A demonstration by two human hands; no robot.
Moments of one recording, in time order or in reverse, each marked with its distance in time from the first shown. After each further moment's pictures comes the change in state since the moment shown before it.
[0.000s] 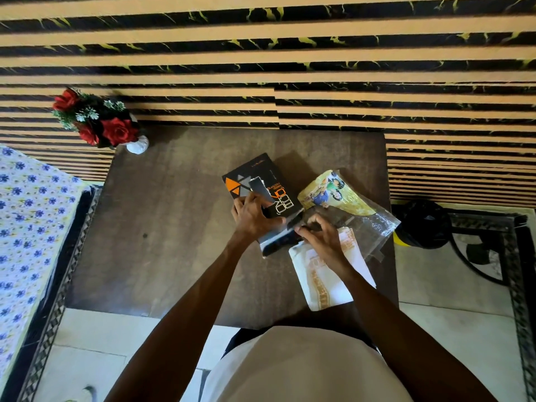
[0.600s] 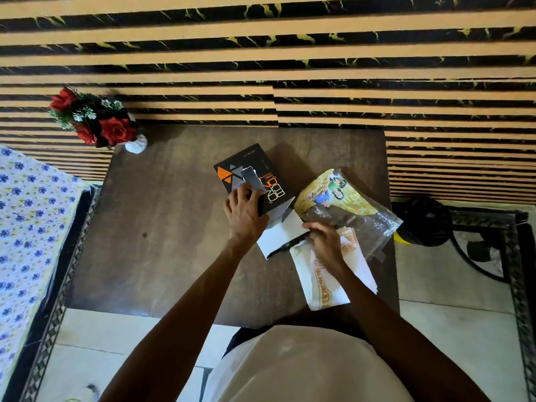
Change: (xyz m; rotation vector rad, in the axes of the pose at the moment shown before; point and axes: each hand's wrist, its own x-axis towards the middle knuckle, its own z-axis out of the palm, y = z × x) left_hand -0.005 -0.003 0.001 0.195 0.158 0.060; right_hand 0.010 0.037 0.007 -0.012 0.098 -0.003
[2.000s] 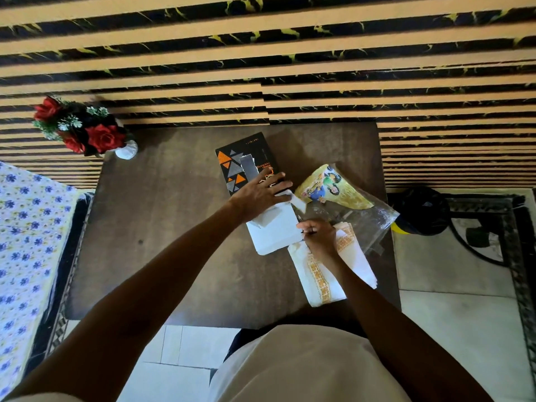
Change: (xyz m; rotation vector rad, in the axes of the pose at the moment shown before) left_hand 0.062 0.019 -0.013 0.912 -0.278 0.955; right_hand 0.016 0.006 0.014 -0.138 0.128 -0.009
